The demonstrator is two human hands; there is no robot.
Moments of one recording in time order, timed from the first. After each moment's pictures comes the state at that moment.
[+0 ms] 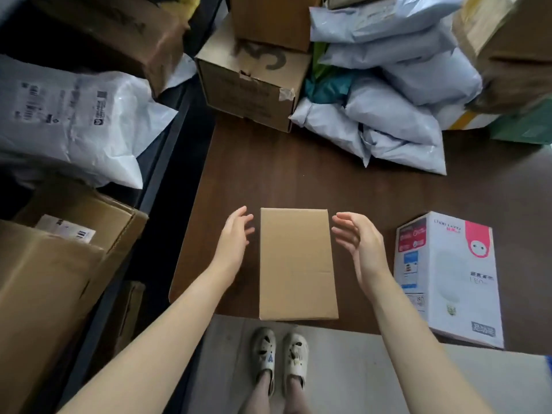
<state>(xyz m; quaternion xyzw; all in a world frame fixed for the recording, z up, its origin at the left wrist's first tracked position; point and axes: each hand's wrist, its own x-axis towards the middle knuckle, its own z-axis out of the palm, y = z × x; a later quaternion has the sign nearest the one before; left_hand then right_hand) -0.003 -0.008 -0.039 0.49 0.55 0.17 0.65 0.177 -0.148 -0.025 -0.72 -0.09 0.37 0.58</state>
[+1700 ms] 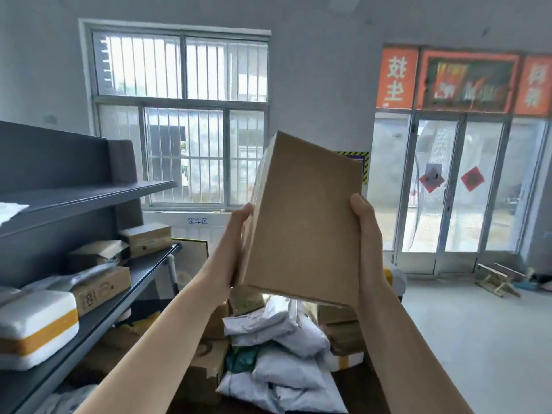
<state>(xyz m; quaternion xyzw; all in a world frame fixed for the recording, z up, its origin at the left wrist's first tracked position) 0.098 -0.111 0.496 0.60 0.11 0.34 0.72 0.233 -0.238 0.496 -0.37 -0.34 0.17 0.85</state>
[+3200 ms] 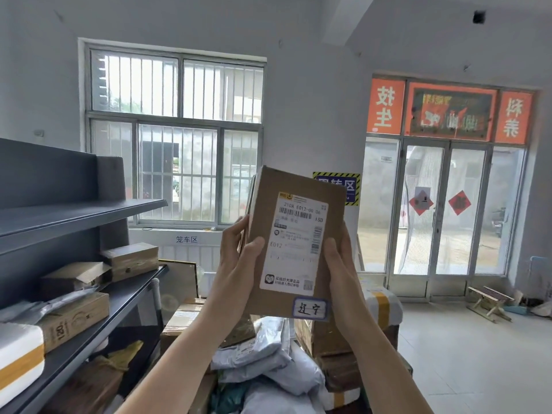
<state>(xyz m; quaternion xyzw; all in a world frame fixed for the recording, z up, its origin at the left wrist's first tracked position) 0.130 -0.096 0.487 0.69 0.10 0.45 0.56 0.244 -0.213 0.480 -0.49 -0.46 0.06 0.74</state>
